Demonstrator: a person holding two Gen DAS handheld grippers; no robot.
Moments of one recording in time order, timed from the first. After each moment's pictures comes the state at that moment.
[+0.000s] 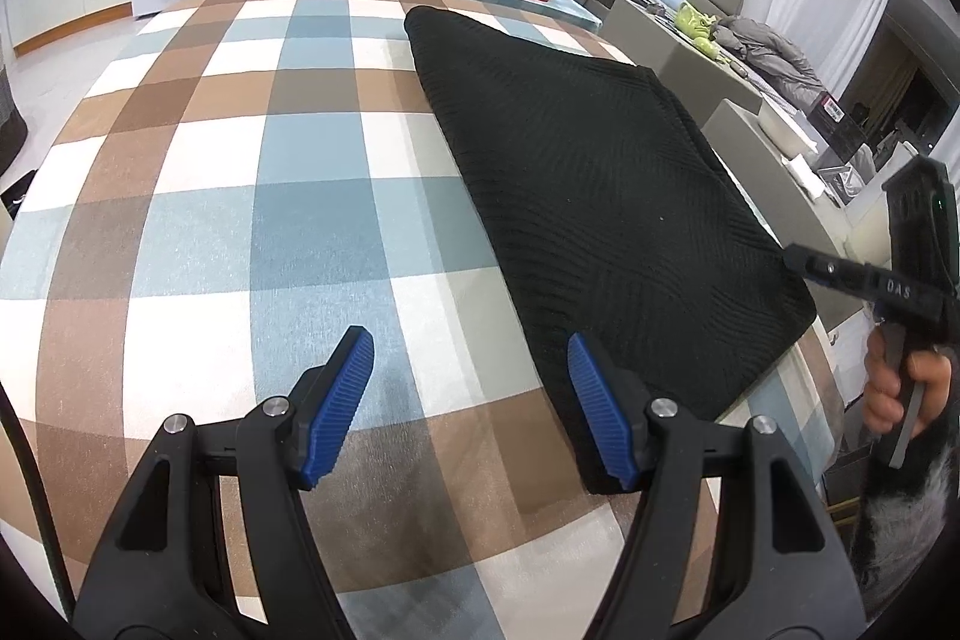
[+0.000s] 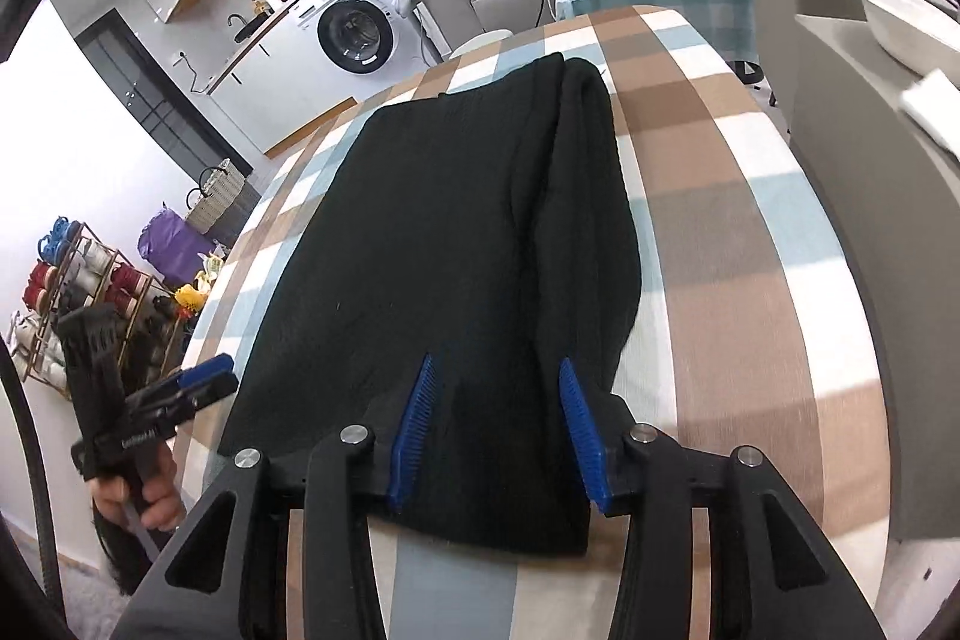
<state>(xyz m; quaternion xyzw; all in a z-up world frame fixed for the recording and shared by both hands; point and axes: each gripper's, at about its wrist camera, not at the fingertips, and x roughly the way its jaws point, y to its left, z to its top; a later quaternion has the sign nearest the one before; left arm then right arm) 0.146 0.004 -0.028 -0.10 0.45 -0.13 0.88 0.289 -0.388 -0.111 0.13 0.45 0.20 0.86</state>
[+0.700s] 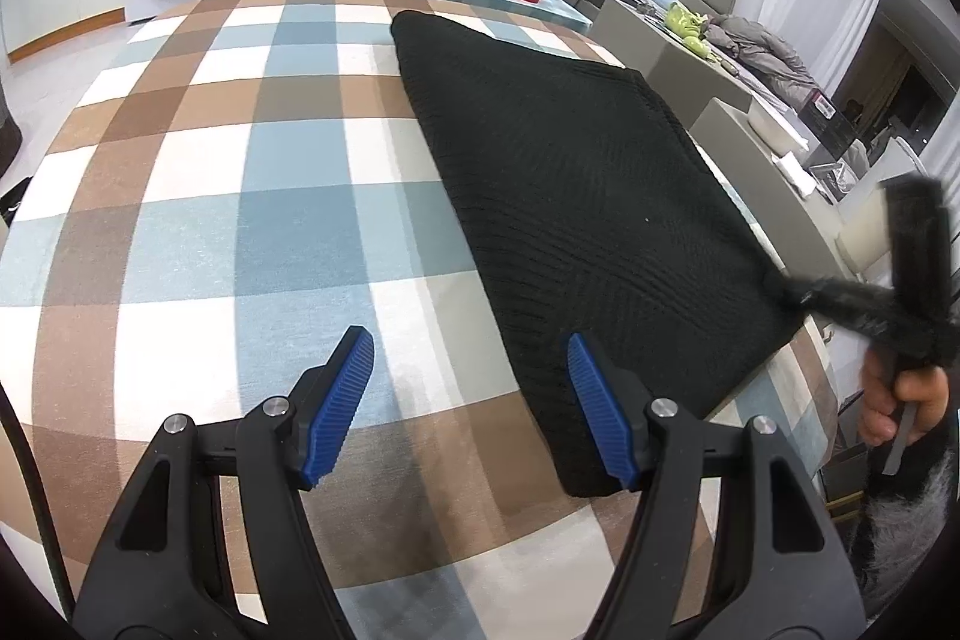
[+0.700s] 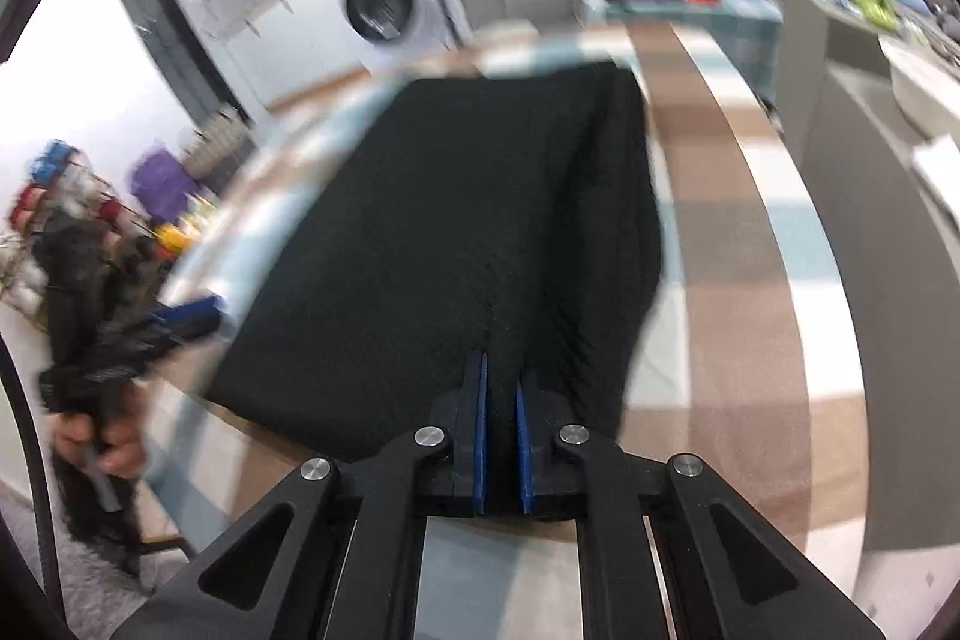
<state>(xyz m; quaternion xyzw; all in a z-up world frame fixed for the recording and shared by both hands) 0.141 -0.005 -0.024 -0.10 0.44 -0.14 0.88 0.285 -0.362 -0.123 0.03 0.48 0.18 0.86</state>
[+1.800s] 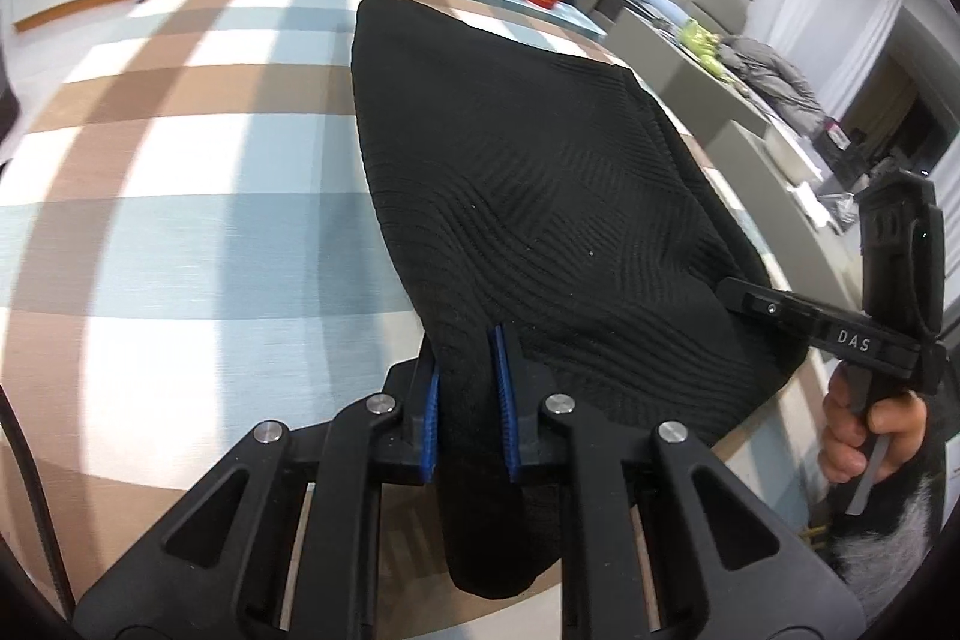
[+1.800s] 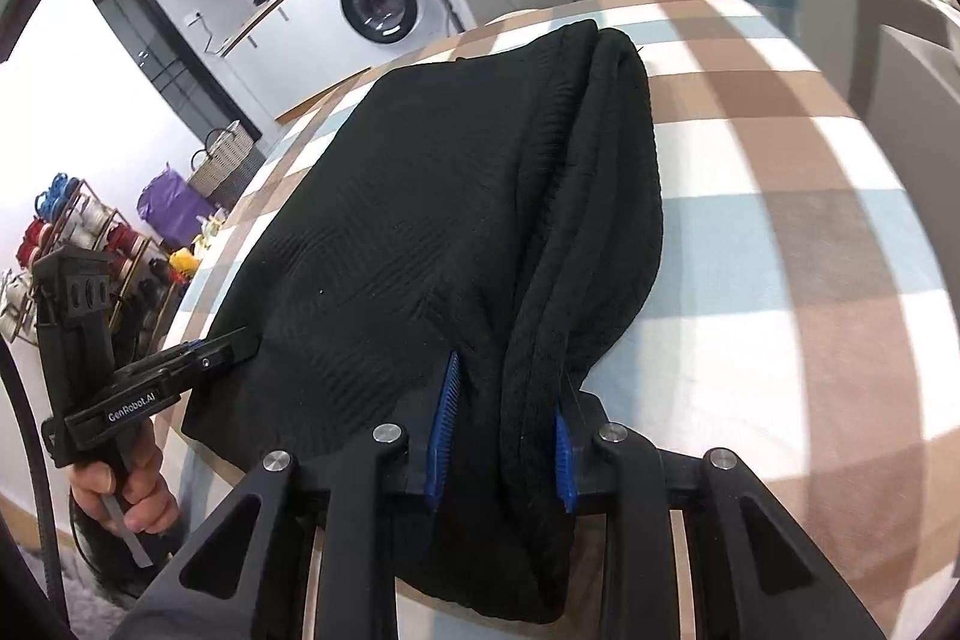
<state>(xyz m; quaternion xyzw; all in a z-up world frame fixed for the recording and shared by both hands) 0.172 0.001 -0.043 -0.13 0.44 -0.12 0.88 0.332 -0.320 -0.137 0.09 0.46 0.23 0.85</state>
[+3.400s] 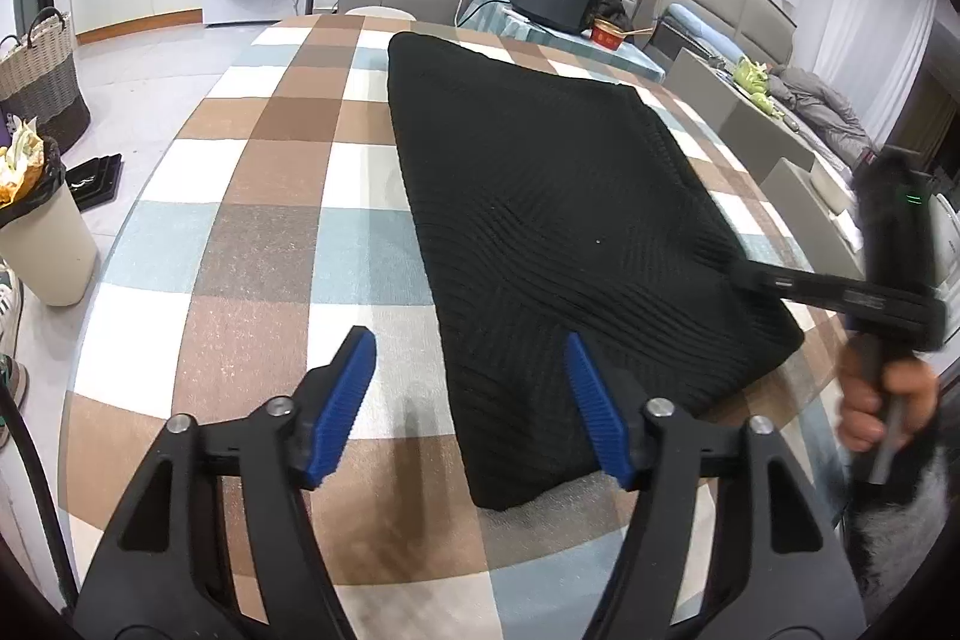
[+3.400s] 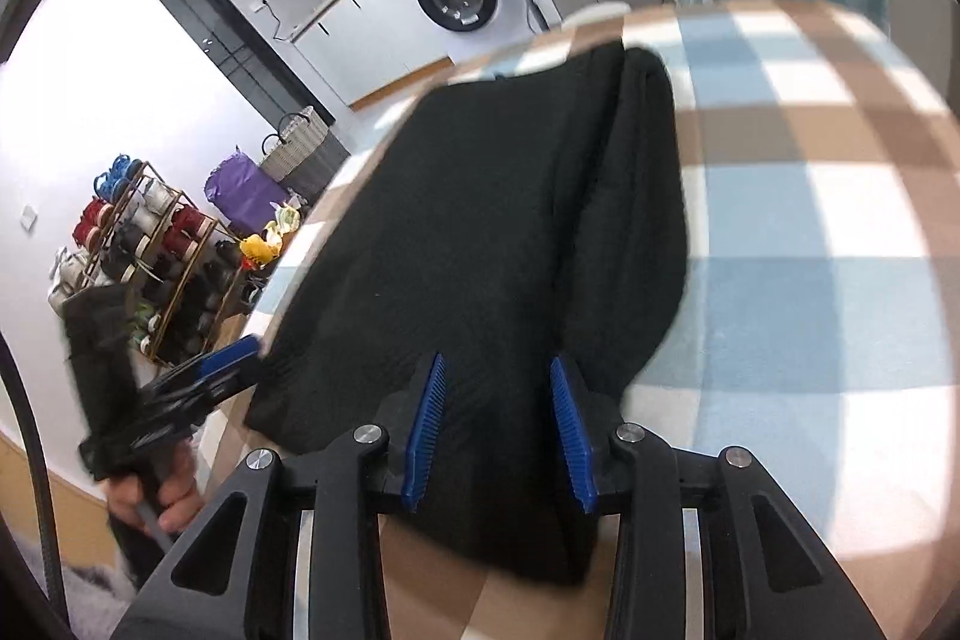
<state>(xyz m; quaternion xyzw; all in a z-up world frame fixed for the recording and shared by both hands) 0.123 0.077 -0.020 -0.12 0.41 -0.05 0.90 0.358 -0.259 -0.139 0.12 0.47 0.29 0.82</state>
